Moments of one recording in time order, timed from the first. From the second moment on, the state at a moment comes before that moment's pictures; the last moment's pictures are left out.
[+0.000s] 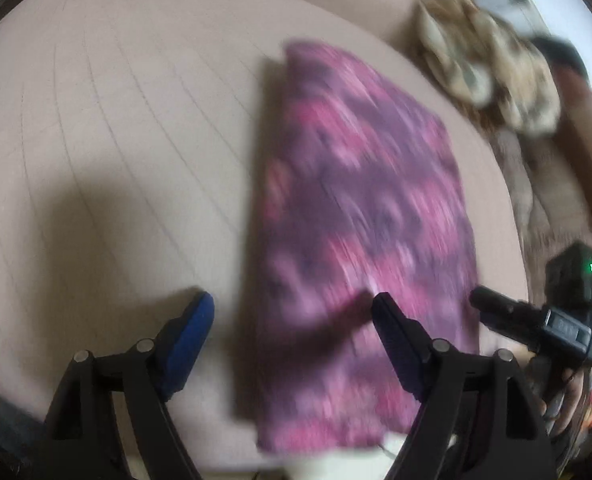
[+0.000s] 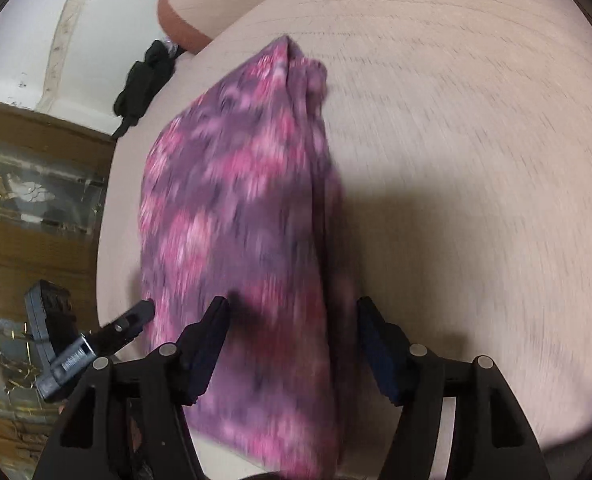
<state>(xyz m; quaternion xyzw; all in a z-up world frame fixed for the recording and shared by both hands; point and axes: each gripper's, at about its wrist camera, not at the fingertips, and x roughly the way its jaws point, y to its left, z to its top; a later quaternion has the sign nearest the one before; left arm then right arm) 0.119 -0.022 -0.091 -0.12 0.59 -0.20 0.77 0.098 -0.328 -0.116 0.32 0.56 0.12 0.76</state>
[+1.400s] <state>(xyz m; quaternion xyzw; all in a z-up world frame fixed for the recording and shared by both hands) -0.043 0.006 0.025 0.03 0.42 -0.06 0.91 -0.080 -0.265 -0.026 0.26 0.48 0.02 0.84</state>
